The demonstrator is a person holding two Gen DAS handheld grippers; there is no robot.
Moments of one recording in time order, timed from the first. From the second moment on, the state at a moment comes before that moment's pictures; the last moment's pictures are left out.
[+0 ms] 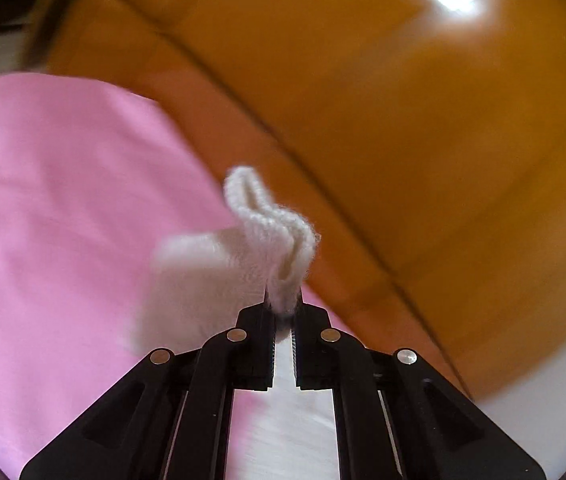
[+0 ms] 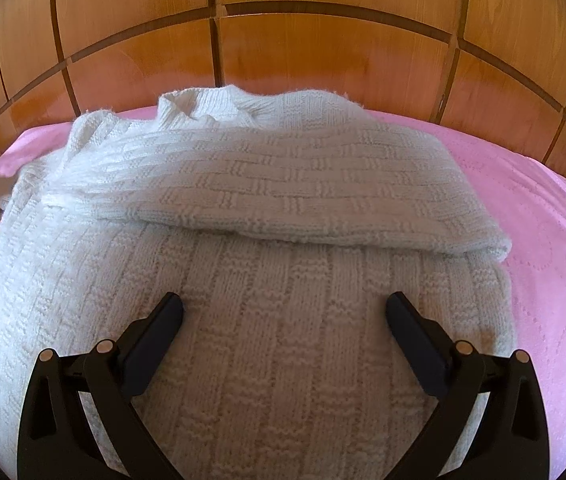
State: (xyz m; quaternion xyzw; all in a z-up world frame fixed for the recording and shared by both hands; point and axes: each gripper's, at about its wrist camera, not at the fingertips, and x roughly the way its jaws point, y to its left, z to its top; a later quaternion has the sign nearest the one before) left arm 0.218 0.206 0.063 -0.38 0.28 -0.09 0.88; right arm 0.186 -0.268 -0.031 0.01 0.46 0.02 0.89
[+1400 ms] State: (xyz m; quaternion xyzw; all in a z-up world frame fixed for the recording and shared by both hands) left arm 0.146 0.035 -0.073 -0.10 0.40 -0.11 0.91; right arm 0.223 -0.151 0.095 0.07 0.36 0.21 0.91
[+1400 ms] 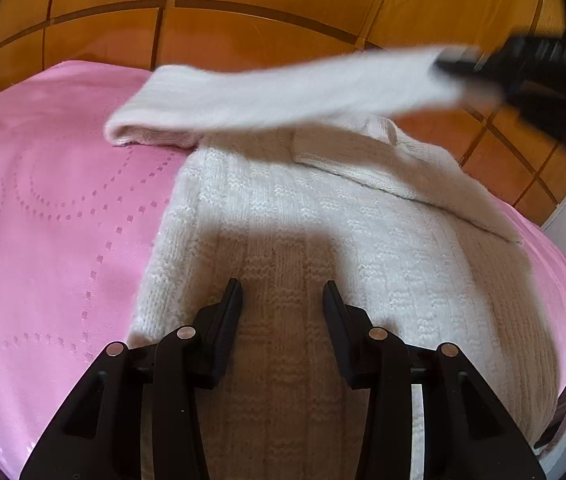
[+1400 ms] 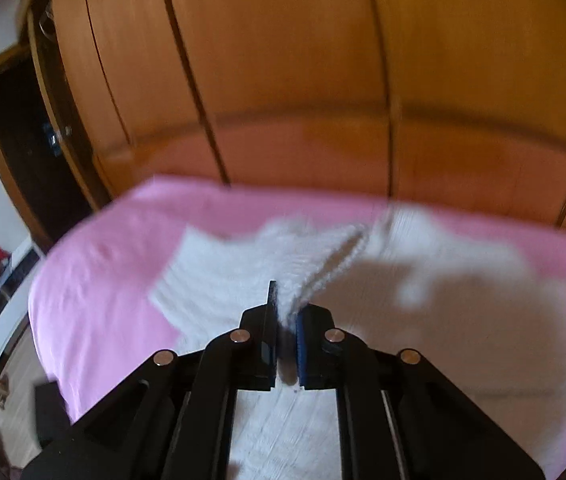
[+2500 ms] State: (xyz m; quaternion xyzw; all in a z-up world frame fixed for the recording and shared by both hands) left arm 0.291 0.082 -0.043 -0.34 0.39 -0.05 0.85; right arm 0.233 -0.341 0.021 0.20 0.42 0.03 0.88
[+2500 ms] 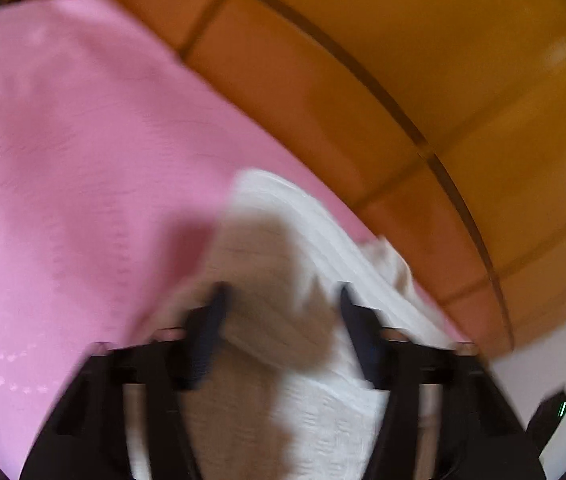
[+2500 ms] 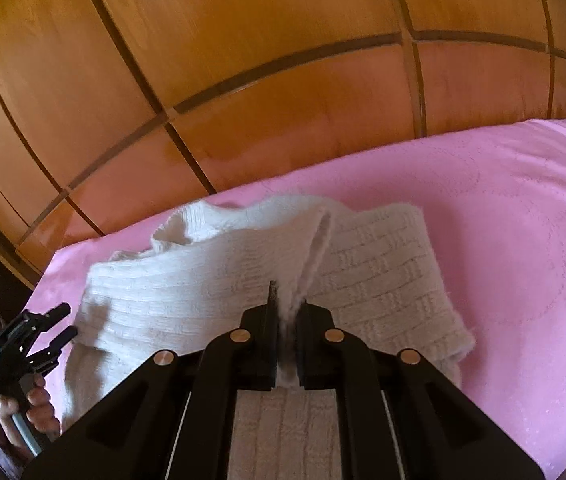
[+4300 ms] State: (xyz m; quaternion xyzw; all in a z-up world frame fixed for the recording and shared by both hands) left arm 0.279 0.029 -0.054 -0.05 0.45 -0.03 0.89; right arm 0.248 -0.274 -0.013 0.10 0.46 0.05 0.88
